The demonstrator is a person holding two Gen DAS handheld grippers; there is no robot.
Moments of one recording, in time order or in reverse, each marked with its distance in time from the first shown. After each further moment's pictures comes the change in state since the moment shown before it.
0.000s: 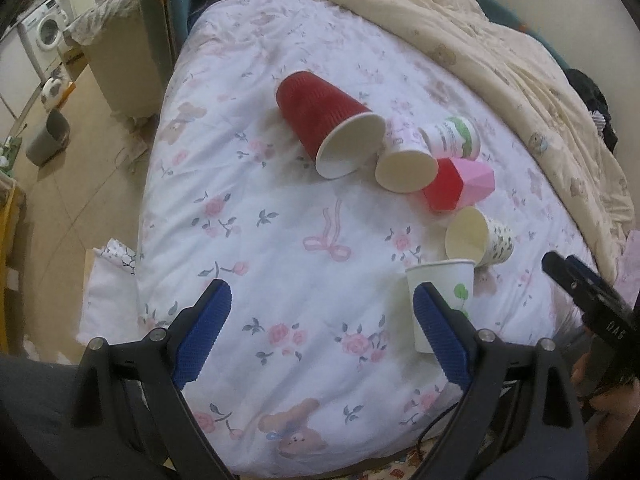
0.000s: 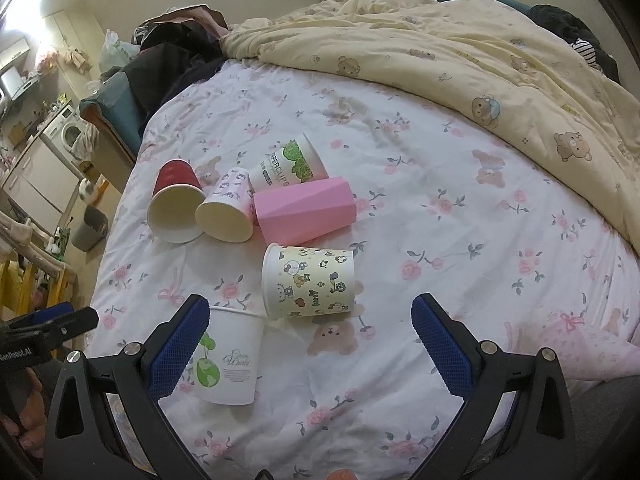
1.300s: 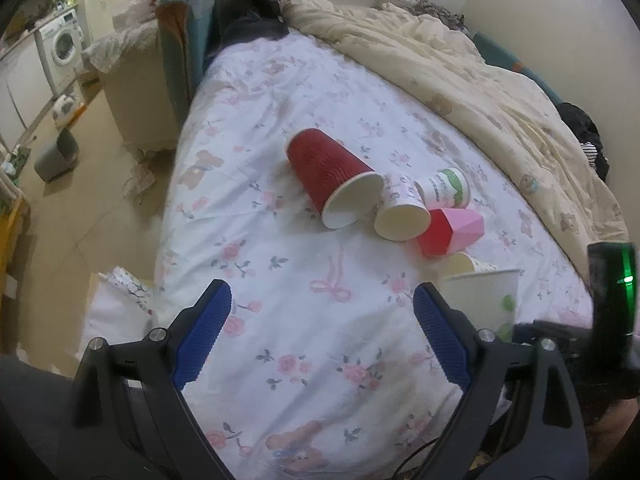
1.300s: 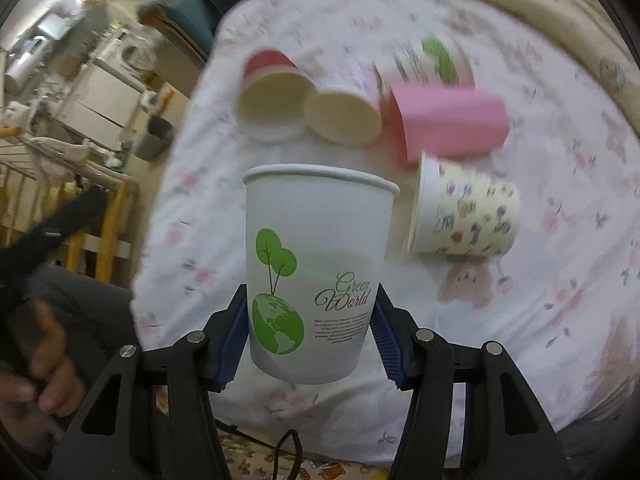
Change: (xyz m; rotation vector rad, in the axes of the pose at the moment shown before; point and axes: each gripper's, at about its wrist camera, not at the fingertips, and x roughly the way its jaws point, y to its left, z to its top) left arm -0.029 0.008 0.005 -0.002 -0.152 -0.013; right arm 0.036 0.061 -0.011 -0.138 0.317 0.281
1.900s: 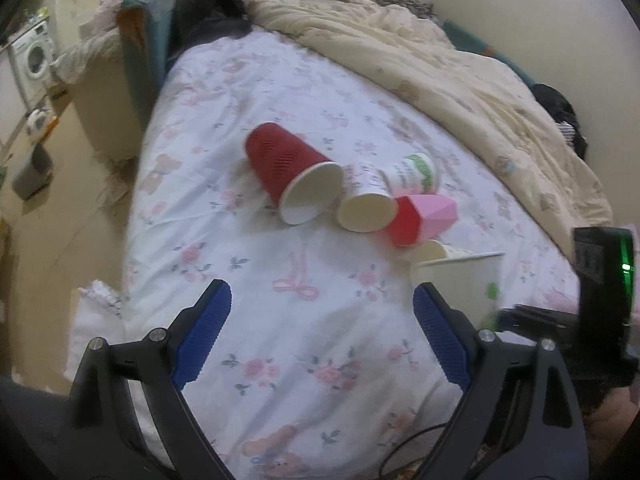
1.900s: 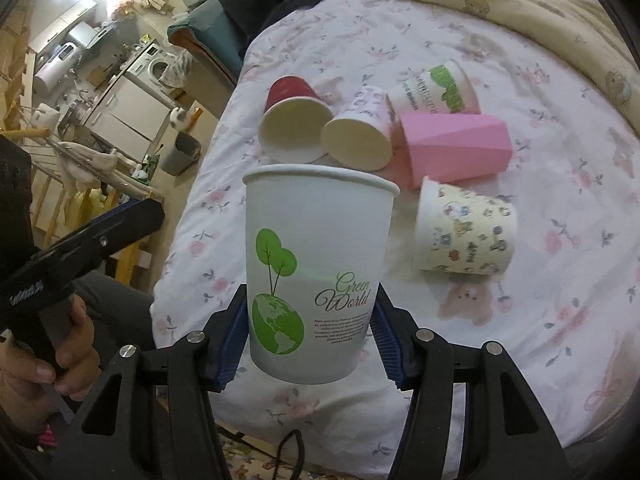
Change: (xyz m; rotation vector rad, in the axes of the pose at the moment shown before) left arm 0.010 -0.026 -0.002 0.088 0.016 -0.095; right arm 0.002 -0.007 -0.004 -0.019 -0.056 0.091
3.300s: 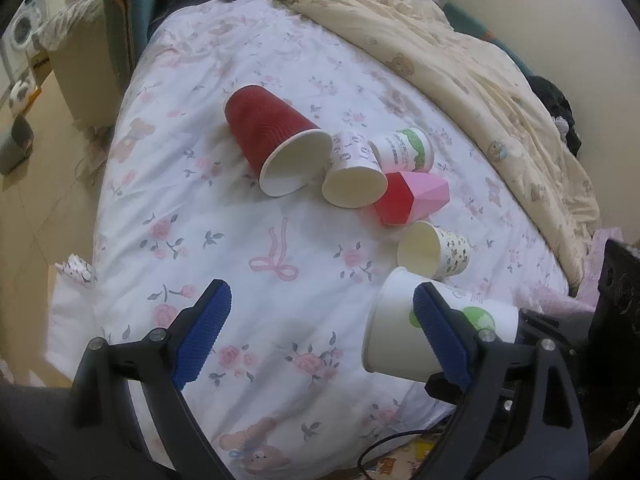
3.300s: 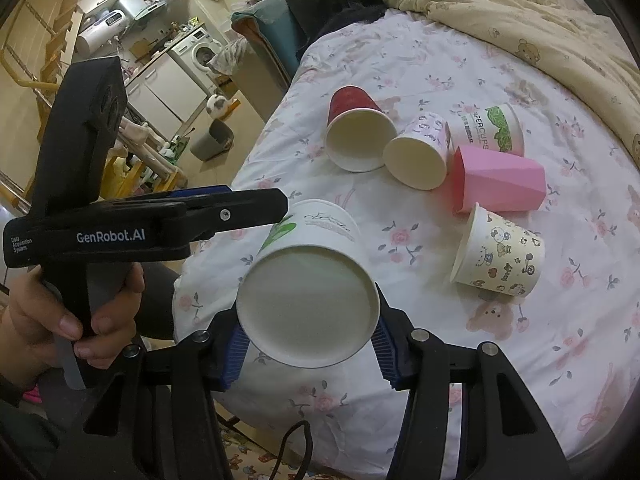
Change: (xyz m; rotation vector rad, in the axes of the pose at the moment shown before) left arm 0.022 0.008 0.000 -0.078 0.111 -0.066; right arm -0.015 0.038 -0.011 -0.176 -0.049 0.033
